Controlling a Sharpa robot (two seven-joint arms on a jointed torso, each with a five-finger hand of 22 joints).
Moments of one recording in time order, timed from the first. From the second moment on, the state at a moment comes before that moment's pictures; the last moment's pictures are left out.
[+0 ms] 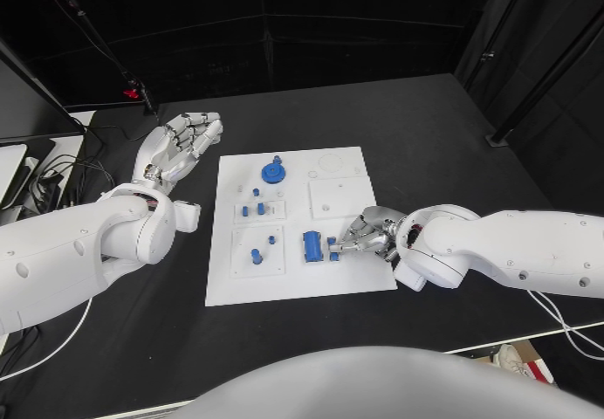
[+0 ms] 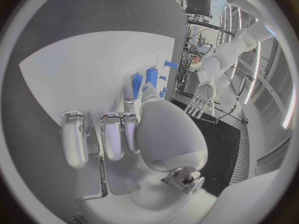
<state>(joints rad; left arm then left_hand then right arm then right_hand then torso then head) 1.26 -0.69 -0.24 1.34 -0.15 -0.45 0.68 1.21 0.07 -0.11 0.29 0.25 0.33 0.15 0.65 0.08 0.43 0.26 0.61 0.07 0.24 0.26 0.75 0.09 0.11 0.35 0.29 0.06 0.51 1.04 -1.06 -0.09 1.87 -0.85 -0.38 -0.50 1.33 0.04 -0.16 0.29 0.23 0.96 0.10 0.49 0.30 1.46 0.04 1.57 1.31 1.47 -0.01 1.57 1.31 0.01 1.47 0.10 1.57 1.31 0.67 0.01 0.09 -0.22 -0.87</state>
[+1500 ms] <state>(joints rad) 1.26 -0.69 -0.24 1.34 -0.15 -0.45 0.68 1.21 0.08 -0.12 0.29 0.25 0.33 0.15 0.65 0.07 0.43 0.26 0.61 0.07 0.24 0.26 0.75 0.08 0.11 0.35 0.29 0.06 0.51 1.04 -1.06 -0.09 1.87 -1.01 -0.32 -0.52 1.37 0.09 -0.22 0.28 0.15 0.82 0.05 0.88 0.66 1.47 -0.01 1.58 1.31 1.47 -0.05 1.57 1.31 0.01 1.47 0.06 1.57 1.31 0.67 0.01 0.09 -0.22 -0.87</state>
